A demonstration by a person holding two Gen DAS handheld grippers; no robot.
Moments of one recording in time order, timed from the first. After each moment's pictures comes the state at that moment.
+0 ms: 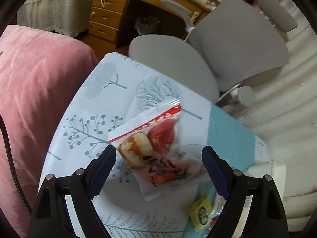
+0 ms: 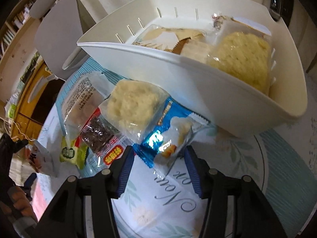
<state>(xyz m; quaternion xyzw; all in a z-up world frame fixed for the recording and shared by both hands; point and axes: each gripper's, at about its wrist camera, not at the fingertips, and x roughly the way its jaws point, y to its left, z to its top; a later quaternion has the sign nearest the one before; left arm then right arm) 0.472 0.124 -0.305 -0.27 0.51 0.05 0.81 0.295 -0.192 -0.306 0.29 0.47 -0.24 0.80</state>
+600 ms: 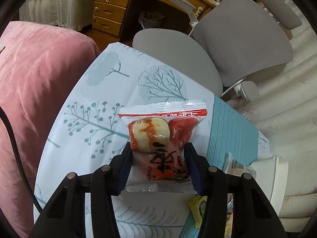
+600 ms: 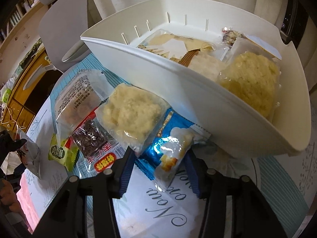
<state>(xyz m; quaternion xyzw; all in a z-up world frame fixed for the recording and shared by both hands) 0.461 0.116 -0.309 -0.28 0.53 0.05 0.80 0.305 -0.194 -0.307 0.23 0.48 -0.24 0.81</state>
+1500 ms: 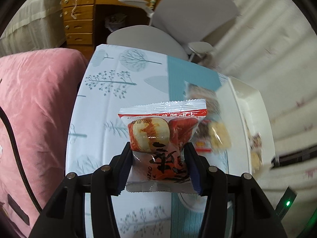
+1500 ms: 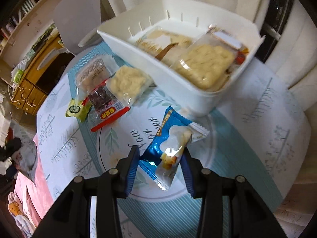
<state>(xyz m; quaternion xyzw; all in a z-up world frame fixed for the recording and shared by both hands) 0.296 0.078 -0.201 -0.16 0.54 -0.07 0.82 0.214 -0.192 -0.250 0.22 0.52 -0.19 0.80</state>
